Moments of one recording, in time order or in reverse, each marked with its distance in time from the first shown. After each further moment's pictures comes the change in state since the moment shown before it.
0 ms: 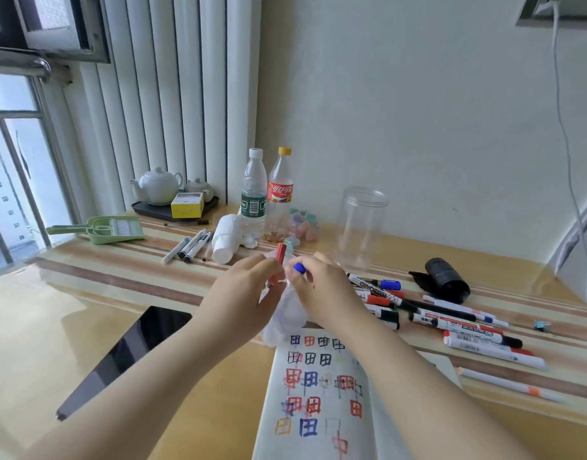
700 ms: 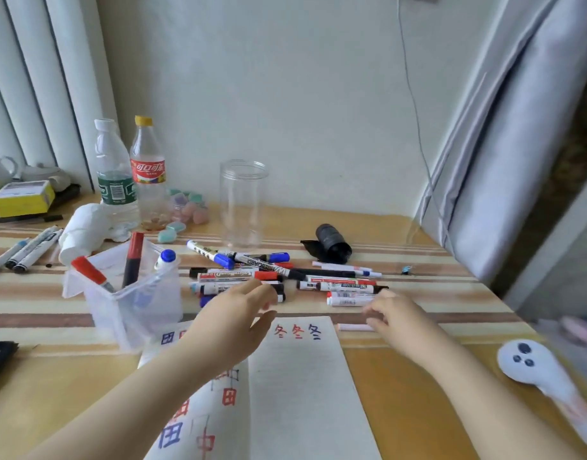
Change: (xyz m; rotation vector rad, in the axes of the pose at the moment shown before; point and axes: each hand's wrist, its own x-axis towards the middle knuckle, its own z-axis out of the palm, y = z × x) left_hand 0.015 0.088 0.118 -0.146 -0.335 0.192; right_hand -0.145 0.193 -0.139 -0.445 -0.143 0.455
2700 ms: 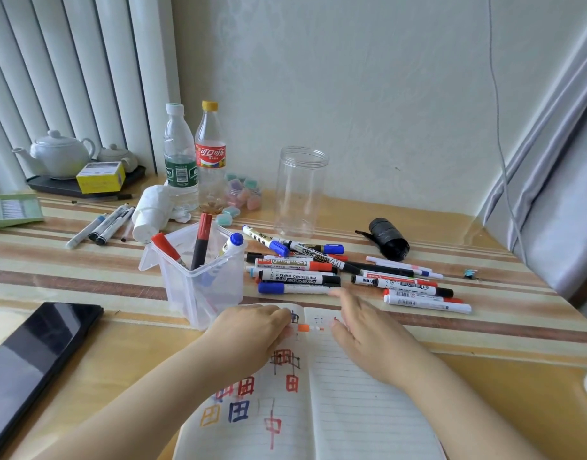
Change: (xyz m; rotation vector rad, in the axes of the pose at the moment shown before) left_hand -0.038 -0.042 -0.012 0.306 -0.360 -0.018; right_hand -0.002 -0.116 0.033 0.072 -0.060 -0.373
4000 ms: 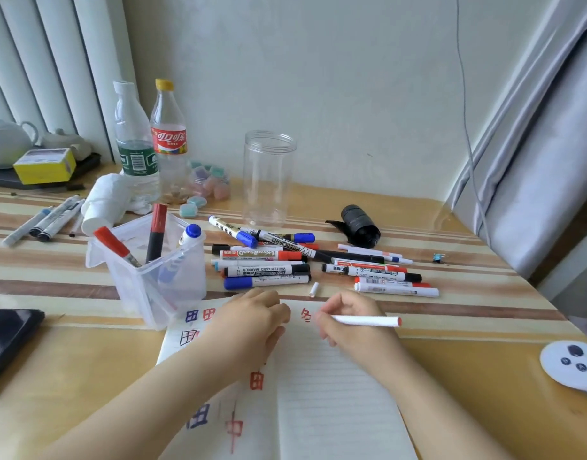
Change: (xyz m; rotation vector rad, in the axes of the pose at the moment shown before) left_hand 0.025 0.028 0.012 -0.084 0.136 0.063; right_hand -0.016 0.008 0.006 0.827 0.189 0.437
